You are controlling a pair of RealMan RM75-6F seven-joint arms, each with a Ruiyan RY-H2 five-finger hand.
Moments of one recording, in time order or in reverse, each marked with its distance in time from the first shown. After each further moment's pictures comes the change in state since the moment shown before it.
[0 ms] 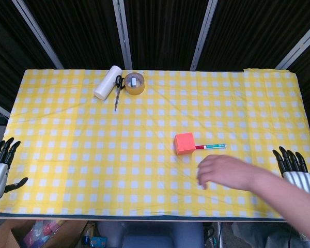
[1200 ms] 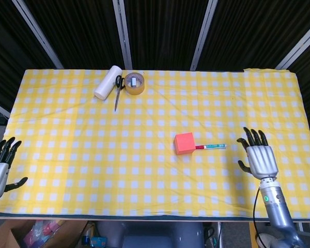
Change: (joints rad) left arm -0.009 0.014 0.007 0.011 0.012 -0.017 -0.005; right arm 0.262 -0.178 0.145 -0.027 0.265 -0.261 -0.294
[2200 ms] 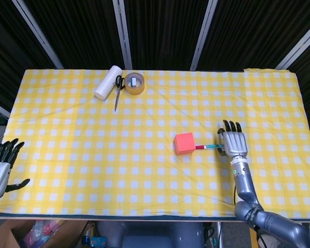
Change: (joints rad) left arm -0.016 0.033 0.007 -0.034 -0.025 -0.058 -0.054; right arm 0.232 -0.323 0.088 0.419 0.295 -0.210 -0.056
